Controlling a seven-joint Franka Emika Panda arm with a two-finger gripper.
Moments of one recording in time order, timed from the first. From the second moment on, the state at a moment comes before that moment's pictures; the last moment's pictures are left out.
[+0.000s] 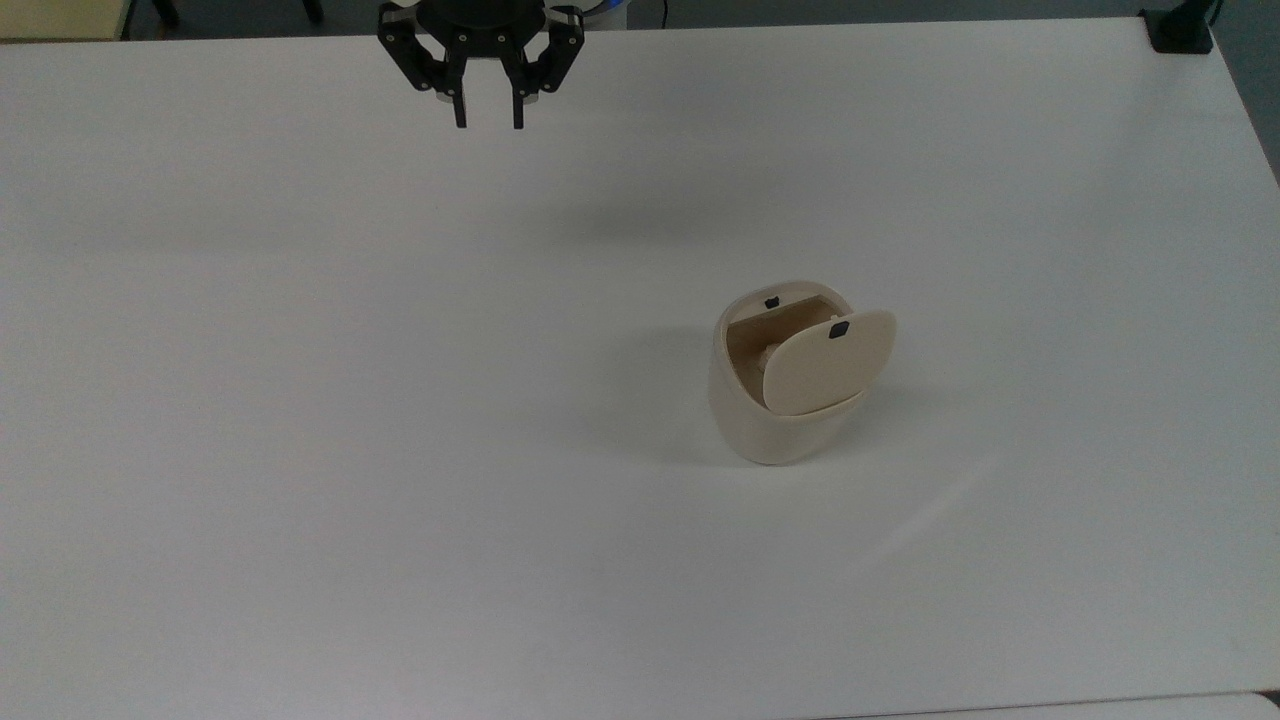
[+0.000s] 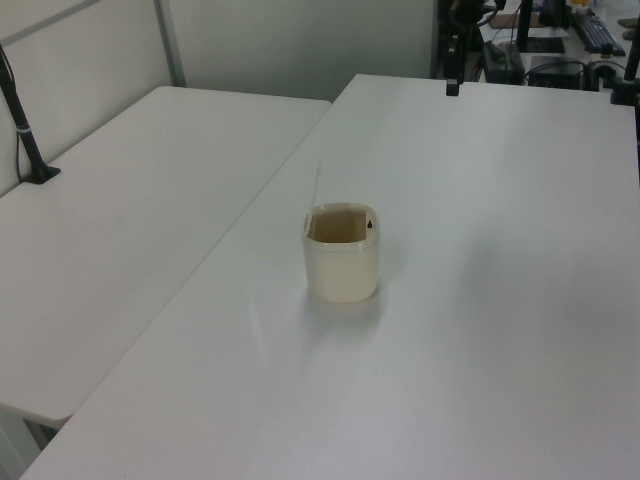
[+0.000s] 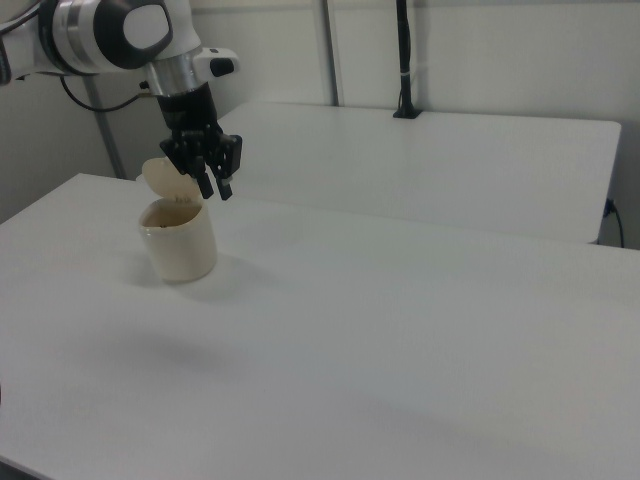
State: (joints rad) arm 0.04 0.11 0.00 -1.53 -0.09 1.66 -0.05
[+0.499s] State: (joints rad) arm 0.04 0.11 0.00 -1.53 -0.09 1.68 -0.05
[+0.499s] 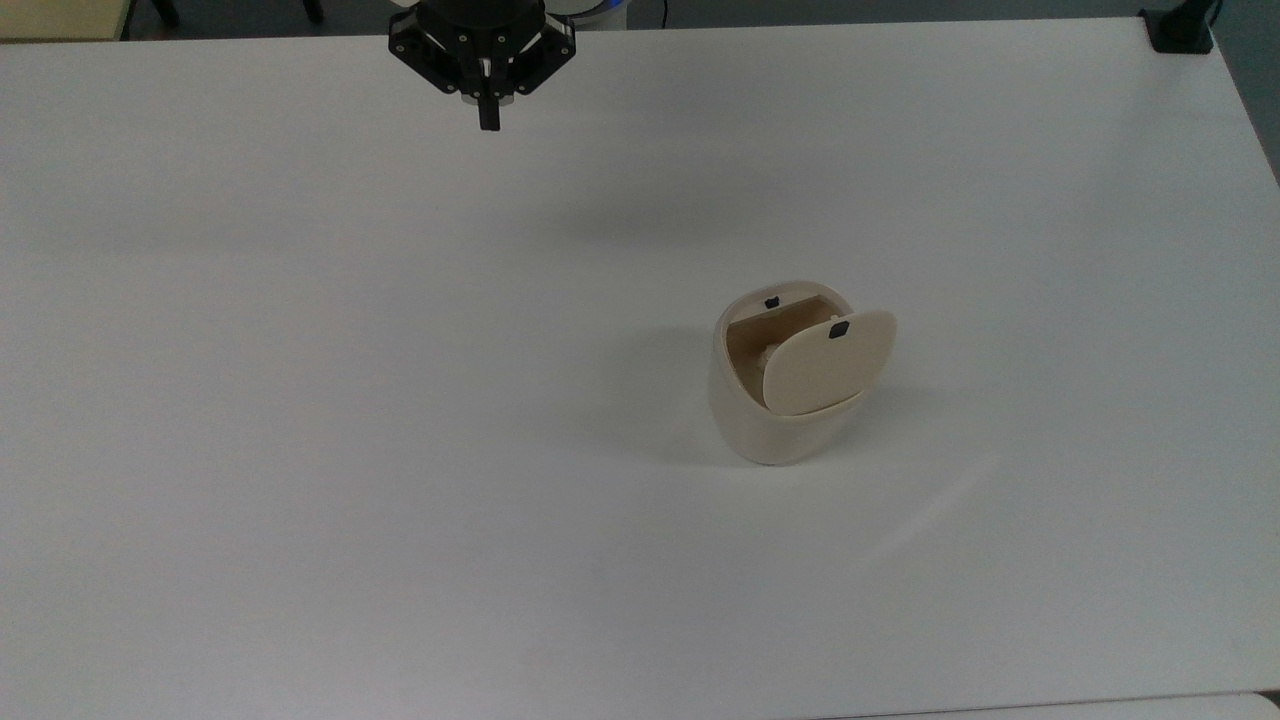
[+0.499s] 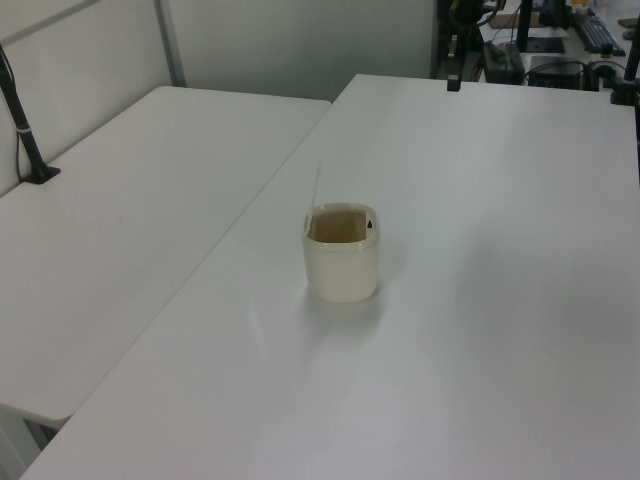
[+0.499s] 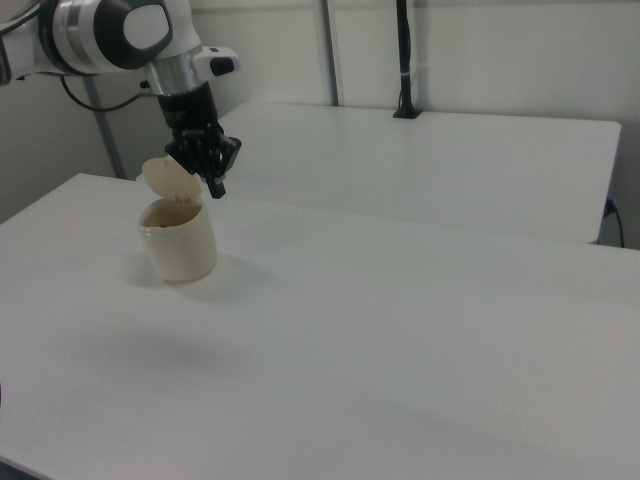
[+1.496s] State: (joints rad) arm 0.21 0.28 0.05 -1.54 0.01 2.37 -0.05
